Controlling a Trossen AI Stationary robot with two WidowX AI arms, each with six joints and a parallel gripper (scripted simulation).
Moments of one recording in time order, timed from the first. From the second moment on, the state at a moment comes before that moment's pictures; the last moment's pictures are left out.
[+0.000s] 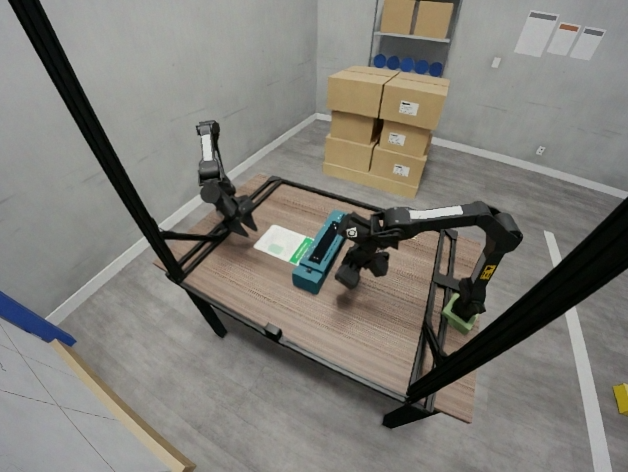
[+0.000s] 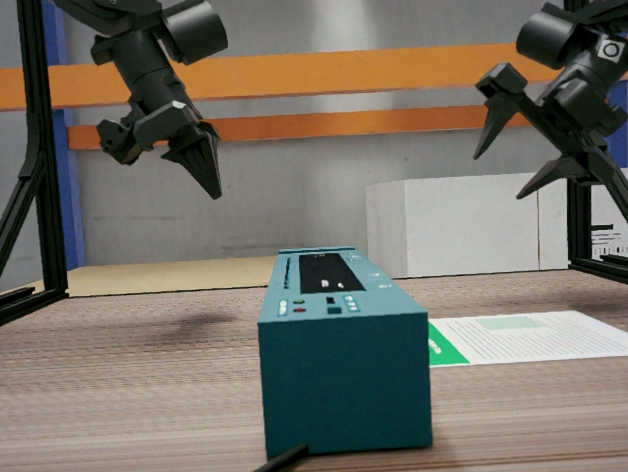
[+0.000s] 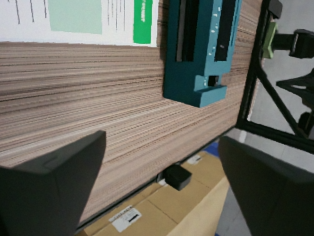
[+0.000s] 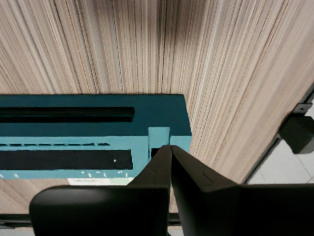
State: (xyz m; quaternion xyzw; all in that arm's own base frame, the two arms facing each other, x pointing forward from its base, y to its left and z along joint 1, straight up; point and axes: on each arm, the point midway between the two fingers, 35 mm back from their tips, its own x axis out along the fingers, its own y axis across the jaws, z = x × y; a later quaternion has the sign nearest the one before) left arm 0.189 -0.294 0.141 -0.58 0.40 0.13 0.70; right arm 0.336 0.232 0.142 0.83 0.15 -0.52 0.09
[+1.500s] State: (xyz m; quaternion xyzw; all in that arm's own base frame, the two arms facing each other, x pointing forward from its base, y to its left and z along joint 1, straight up) left arm 0.189 -0.294 0.141 -0.58 0.40 0.13 0.70; right arm 0.336 0.232 0.142 0.83 0.15 -0.52 0.09
